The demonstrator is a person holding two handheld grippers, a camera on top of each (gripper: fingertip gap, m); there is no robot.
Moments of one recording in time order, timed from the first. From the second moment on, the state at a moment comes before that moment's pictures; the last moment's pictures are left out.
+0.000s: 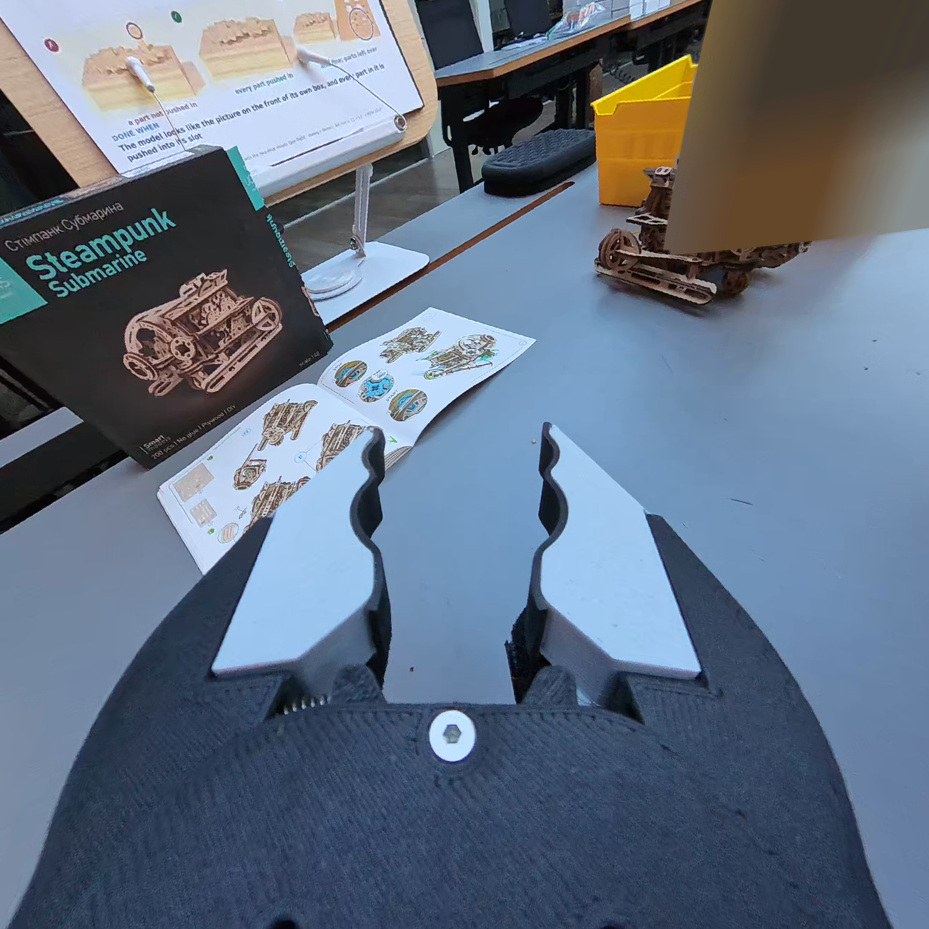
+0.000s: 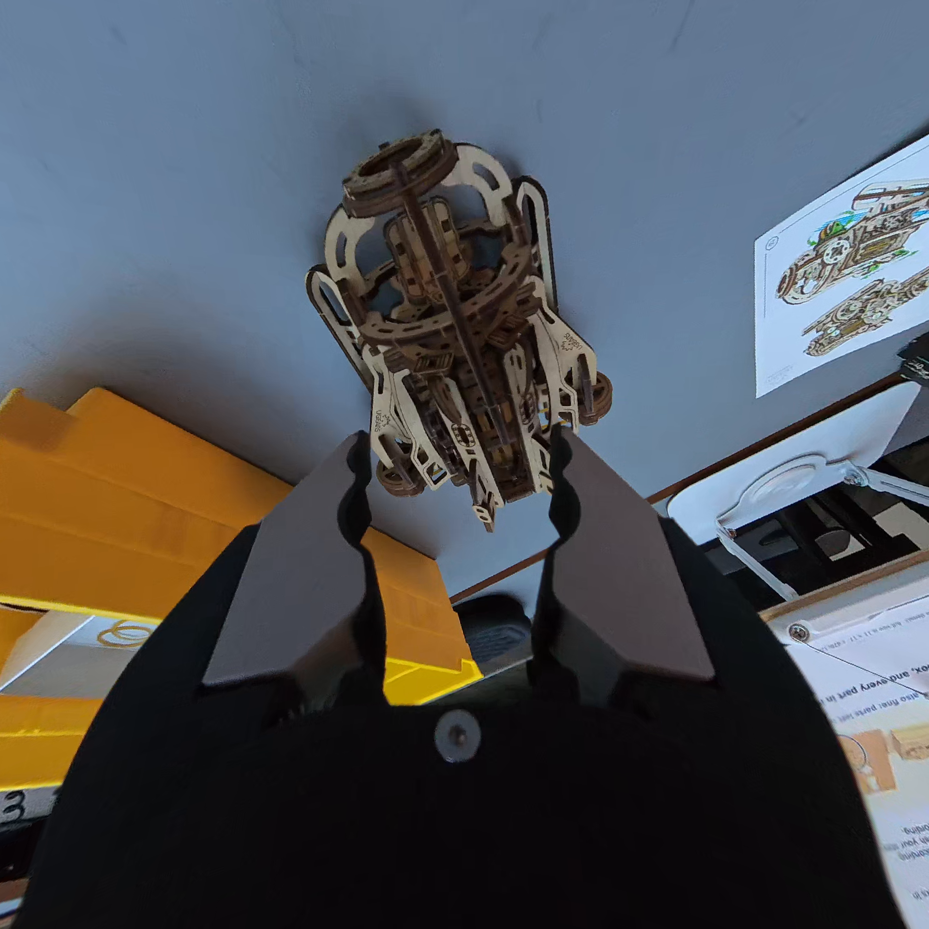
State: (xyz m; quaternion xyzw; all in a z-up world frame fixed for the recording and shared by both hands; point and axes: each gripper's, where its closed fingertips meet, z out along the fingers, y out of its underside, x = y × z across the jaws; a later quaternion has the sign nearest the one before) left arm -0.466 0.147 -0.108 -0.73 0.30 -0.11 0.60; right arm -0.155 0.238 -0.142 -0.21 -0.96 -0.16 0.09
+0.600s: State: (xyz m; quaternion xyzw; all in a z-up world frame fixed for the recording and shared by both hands) left arm -0.461 0.150 -0.131 -0.75 0.32 -0.09 0.57; right arm -0.161 0.244 -0.154 -0.22 -0.96 -0.16 0.08
